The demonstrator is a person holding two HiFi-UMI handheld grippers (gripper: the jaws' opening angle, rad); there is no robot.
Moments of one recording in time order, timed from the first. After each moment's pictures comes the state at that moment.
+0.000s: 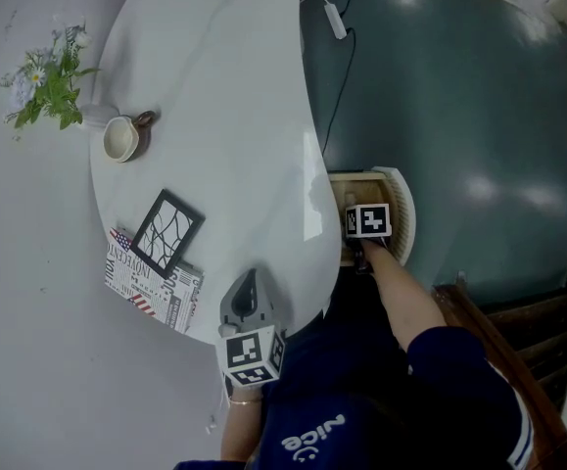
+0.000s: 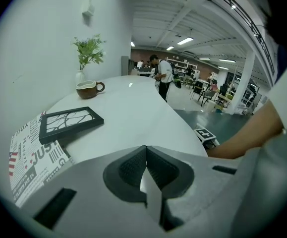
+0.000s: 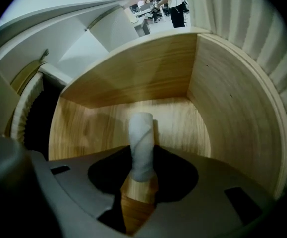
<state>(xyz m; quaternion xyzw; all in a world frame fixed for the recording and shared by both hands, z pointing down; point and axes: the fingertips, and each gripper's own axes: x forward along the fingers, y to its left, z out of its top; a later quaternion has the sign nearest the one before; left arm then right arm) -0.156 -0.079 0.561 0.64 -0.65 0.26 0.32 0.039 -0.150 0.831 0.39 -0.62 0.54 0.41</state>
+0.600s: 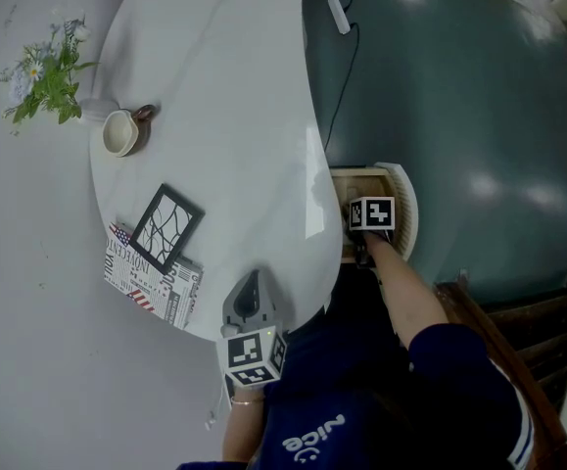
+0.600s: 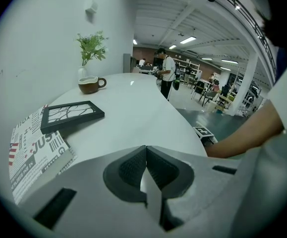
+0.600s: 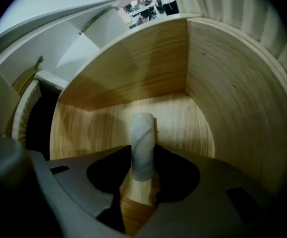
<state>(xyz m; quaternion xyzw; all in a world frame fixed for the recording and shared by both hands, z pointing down) -0.152 -0.067 0.568 0.64 -0.65 0.25 0.33 0.039 -0.151 0.839 0.39 -0.61 0.57 0.39</state>
